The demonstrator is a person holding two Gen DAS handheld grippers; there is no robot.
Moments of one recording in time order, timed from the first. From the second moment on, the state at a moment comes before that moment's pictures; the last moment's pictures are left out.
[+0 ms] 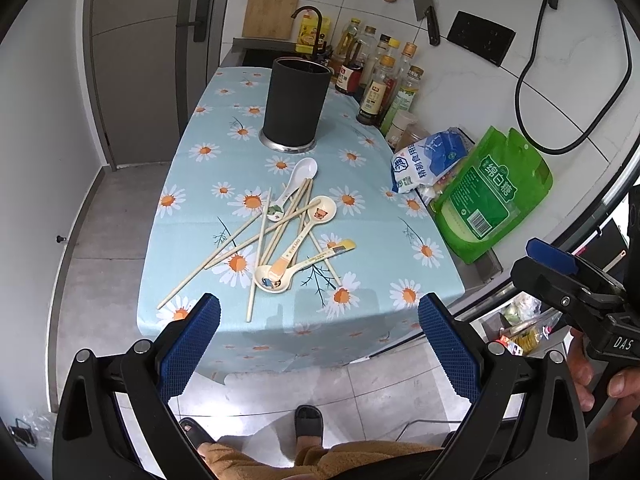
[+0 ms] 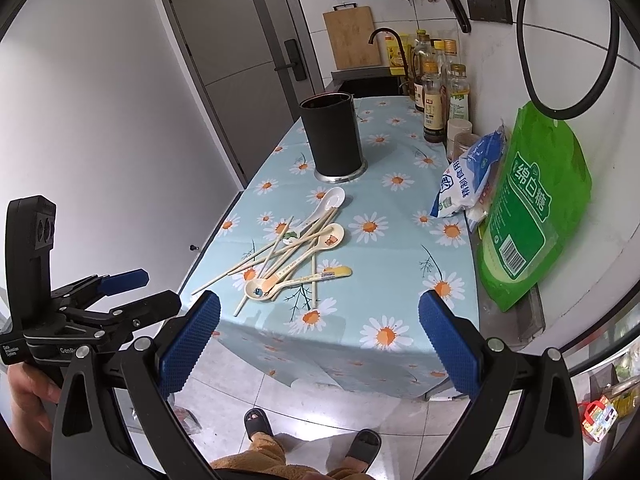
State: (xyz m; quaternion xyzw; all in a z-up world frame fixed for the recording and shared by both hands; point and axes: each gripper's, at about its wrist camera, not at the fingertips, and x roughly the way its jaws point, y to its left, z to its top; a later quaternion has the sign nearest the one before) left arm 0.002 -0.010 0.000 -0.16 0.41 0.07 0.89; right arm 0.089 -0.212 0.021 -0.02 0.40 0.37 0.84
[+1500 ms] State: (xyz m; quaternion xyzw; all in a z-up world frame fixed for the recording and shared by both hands) left arm 0.006 -0.043 0.012 -0.16 0.42 0.09 0.89; right arm 0.109 -0.236 0.009 0.01 0.43 0.40 0.81
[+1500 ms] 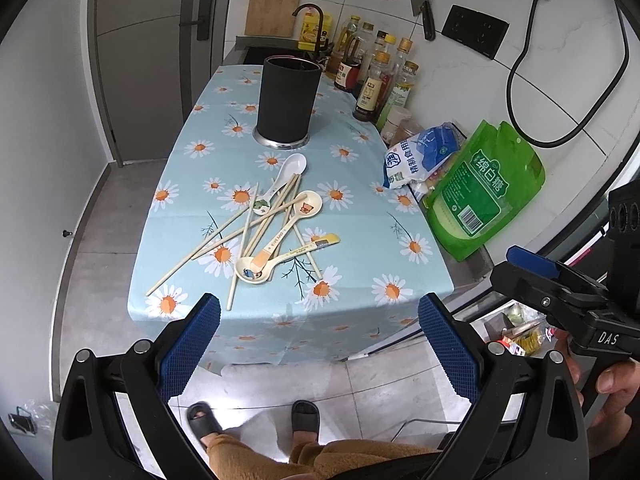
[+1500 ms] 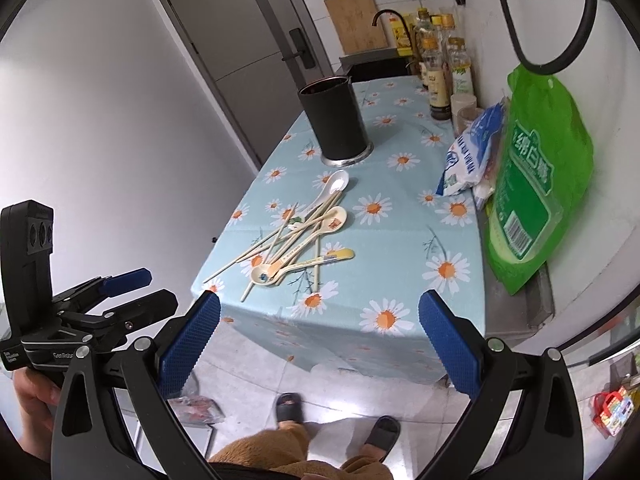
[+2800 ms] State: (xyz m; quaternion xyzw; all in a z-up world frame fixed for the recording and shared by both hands) left arm 0.139 0.077 -0.108 -0.23 0.56 -0.01 0.80; right arm 0.192 -0.172 -0.142 0.29 0.62 0.34 0.64
